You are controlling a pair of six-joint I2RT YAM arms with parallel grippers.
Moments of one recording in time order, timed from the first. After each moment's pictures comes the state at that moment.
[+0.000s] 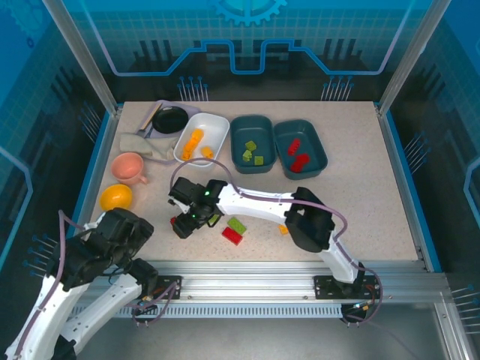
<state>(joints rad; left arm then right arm) -0.49 0.48 0.97 -1.59 -0.24 -1.38 1.14 2.20 1.85 -0.78 -0.16 0.38</state>
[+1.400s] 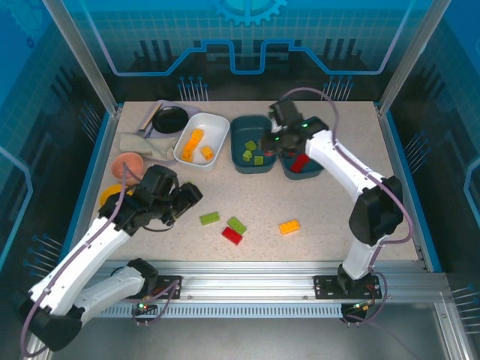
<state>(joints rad) -0.50 0.93 0.95 -0.96 0.07 -1.15 0.44 1.79 1.65 -0.83 -0.04 0.46</state>
